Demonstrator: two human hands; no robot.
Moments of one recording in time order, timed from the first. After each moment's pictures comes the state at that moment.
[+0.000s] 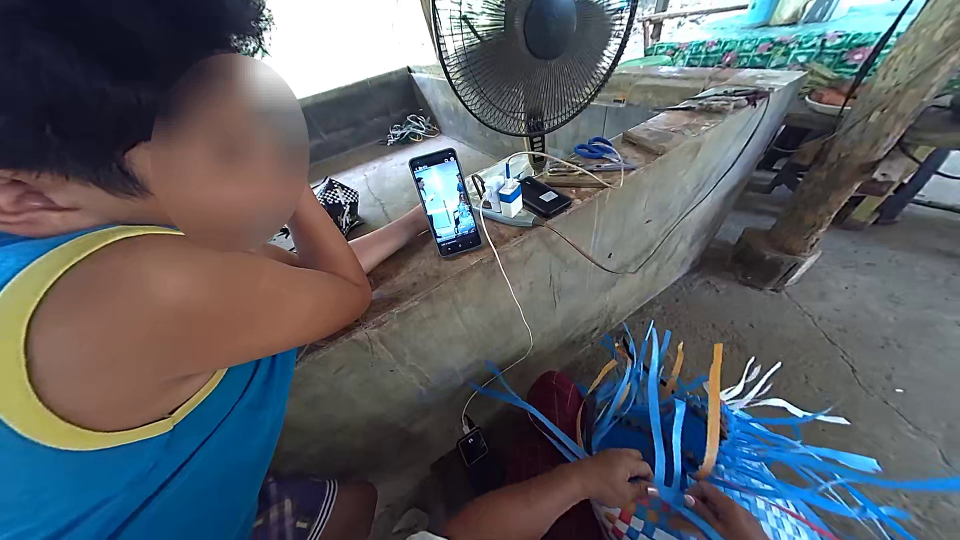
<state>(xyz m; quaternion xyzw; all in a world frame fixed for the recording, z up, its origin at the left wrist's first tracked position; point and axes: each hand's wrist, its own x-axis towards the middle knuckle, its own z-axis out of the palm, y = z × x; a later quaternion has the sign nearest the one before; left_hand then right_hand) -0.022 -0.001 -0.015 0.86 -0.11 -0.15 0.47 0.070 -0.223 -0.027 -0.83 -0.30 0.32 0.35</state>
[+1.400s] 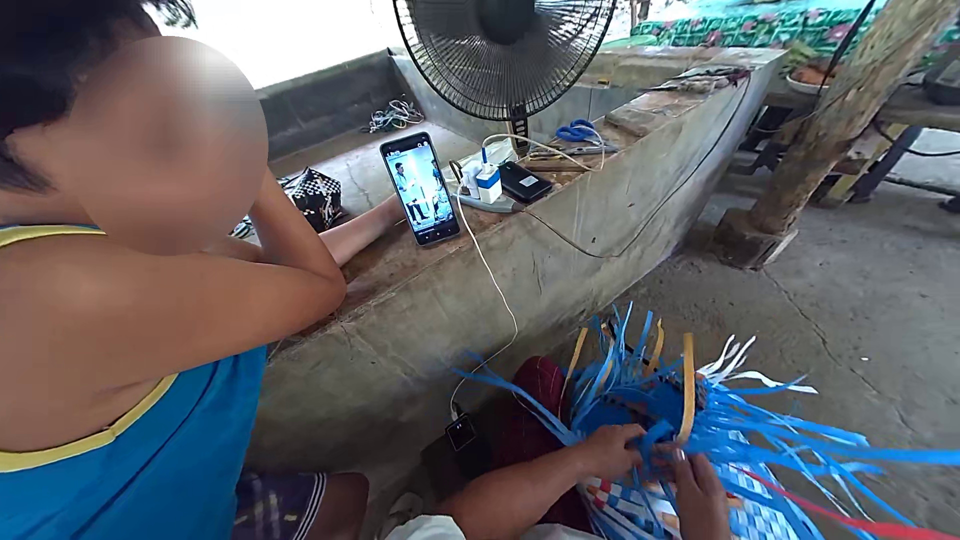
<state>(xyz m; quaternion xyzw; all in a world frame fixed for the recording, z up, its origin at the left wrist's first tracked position) -0.005 -0.027 -0.003 0.82 0.05 -0.18 0.54 0.024 -0.190 -0.027 -0.76 -0.08 0.16 0.62</state>
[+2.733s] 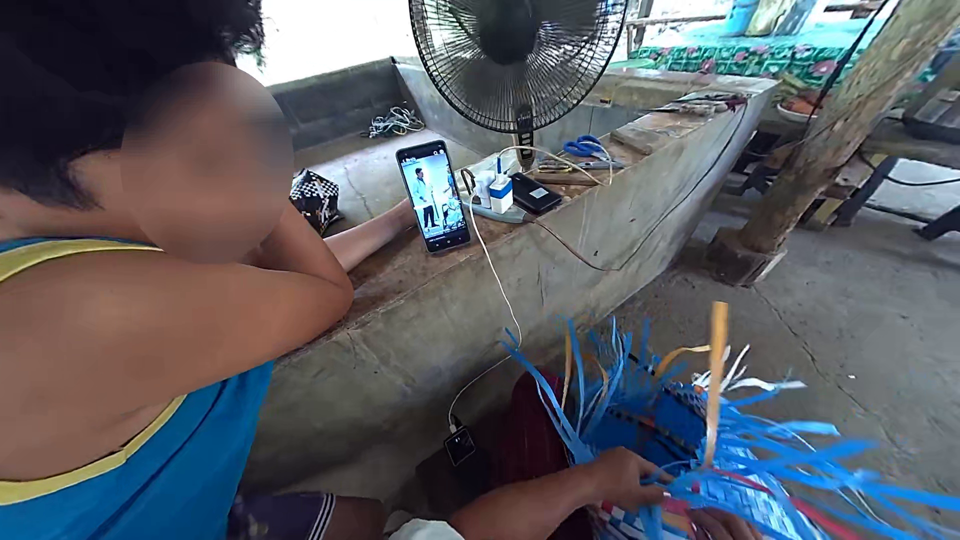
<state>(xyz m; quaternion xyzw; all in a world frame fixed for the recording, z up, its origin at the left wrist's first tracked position) -0.007 -0.030 -0.010 0.85 -0.06 -0.20 0.49 -0.005 -0.241 -0.004 -0.88 -0.31 -0.02 0.36</state>
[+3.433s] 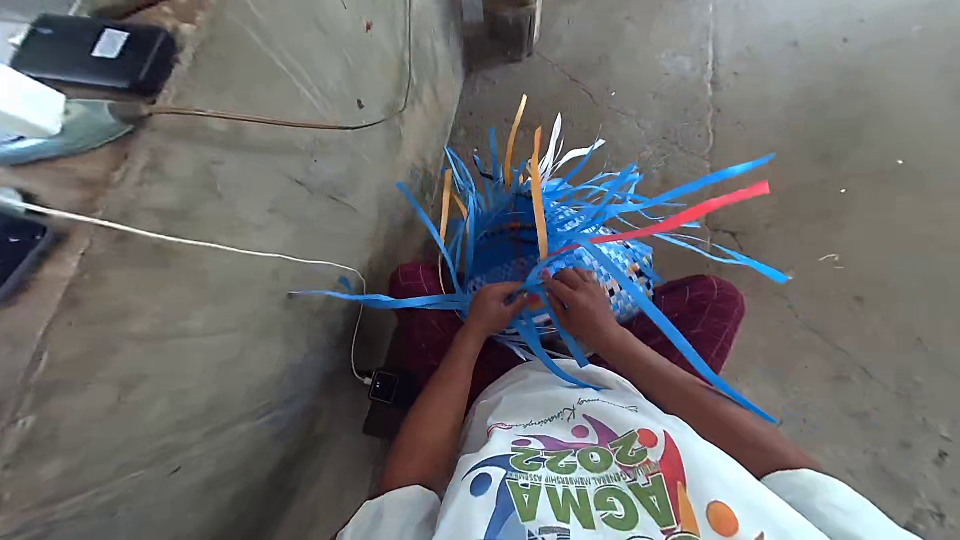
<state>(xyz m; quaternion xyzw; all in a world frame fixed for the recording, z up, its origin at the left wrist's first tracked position) -0.004 -0.014 -0.030 0.88 -0.06 -0.19 0.44 0.000 -0.222 -0.023 -0.91 -0.24 -0.02 0.34</state>
